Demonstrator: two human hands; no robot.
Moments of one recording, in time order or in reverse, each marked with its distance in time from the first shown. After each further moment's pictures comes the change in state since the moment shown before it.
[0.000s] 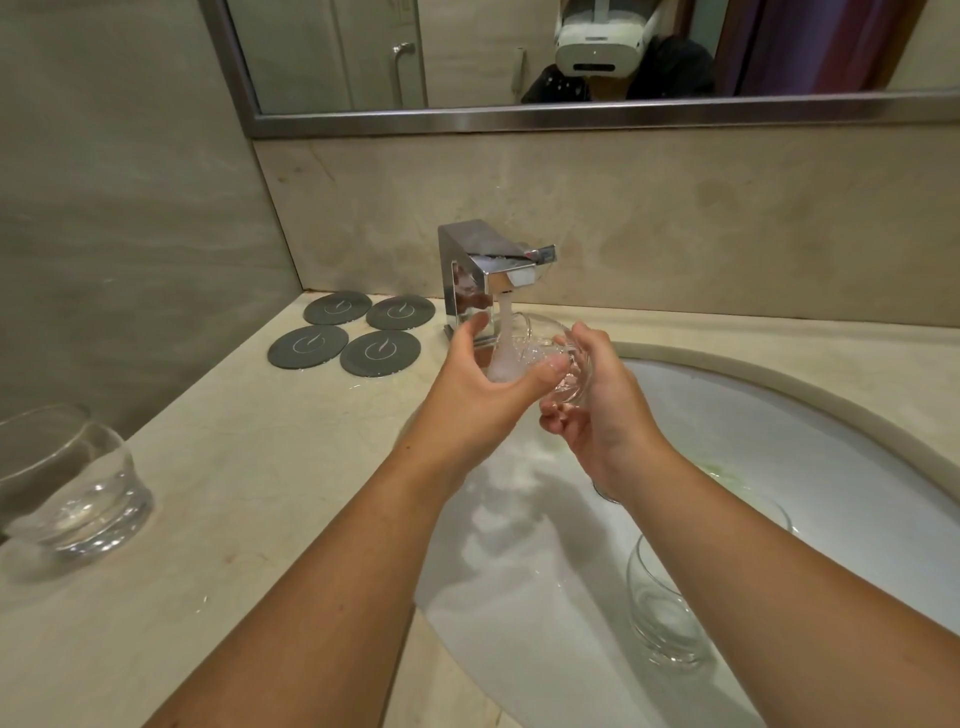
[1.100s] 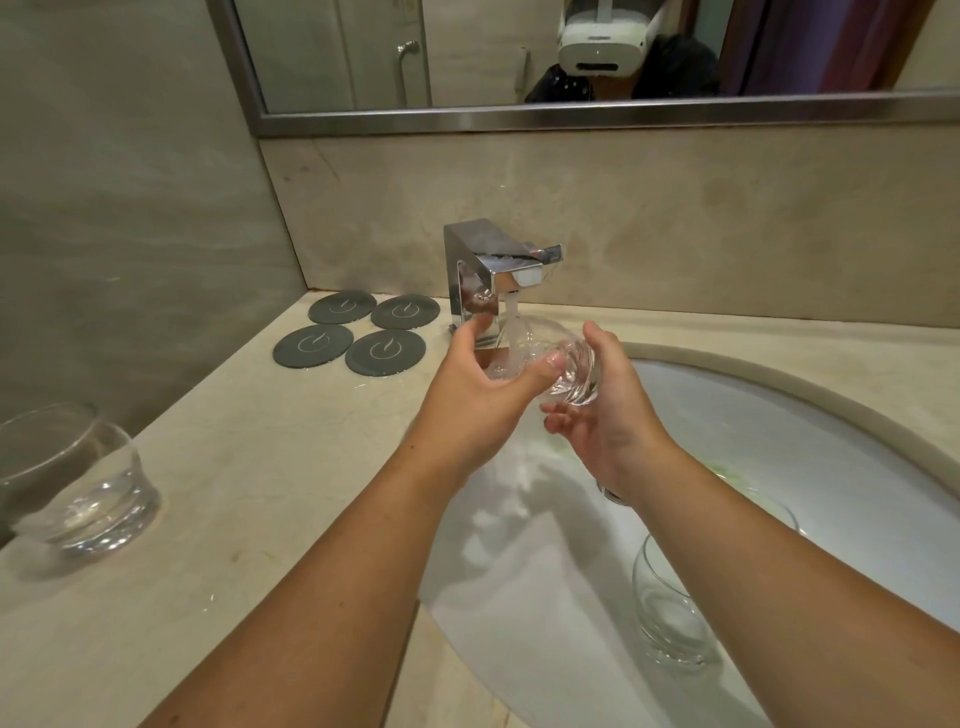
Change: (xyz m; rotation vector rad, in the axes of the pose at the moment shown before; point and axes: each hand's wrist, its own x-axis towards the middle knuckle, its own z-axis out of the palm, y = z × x) left_hand -0.003 0.005 -0.003 -0.034 0.031 0.008; right_hand 0.004 0.003 -0.003 -0.030 -0.039 0.044
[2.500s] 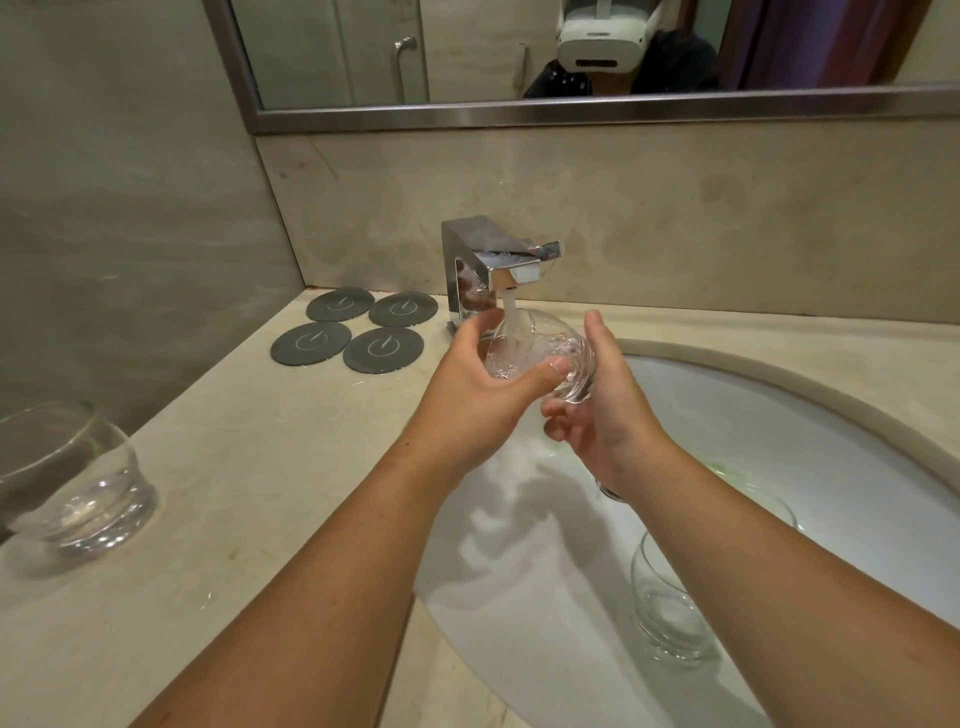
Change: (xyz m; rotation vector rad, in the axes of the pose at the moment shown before) left_hand -0.004 0.006 -0.003 0.080 -0.050 0.023; right_hand 0.001 0.002 -0.001 -0.041 -0.012 0.016
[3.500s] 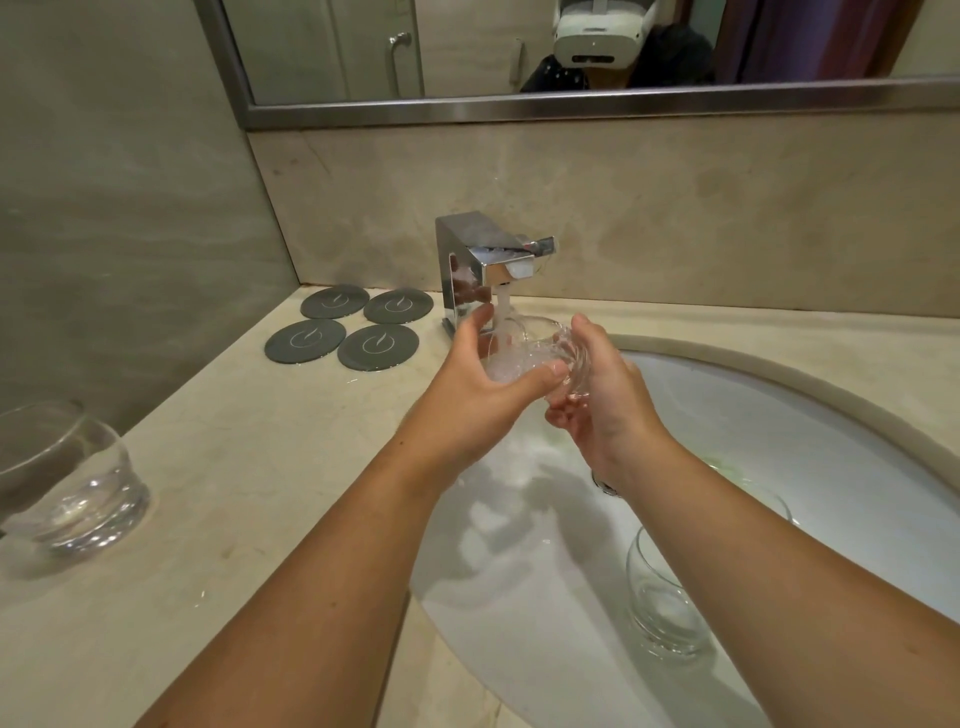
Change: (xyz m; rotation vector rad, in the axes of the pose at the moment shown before) left_hand 0.000 -0.005 0.001 -0.006 -0.052 -0.005; right_hand -0.002 -0.002 0.000 0.042 0.097 -0.080
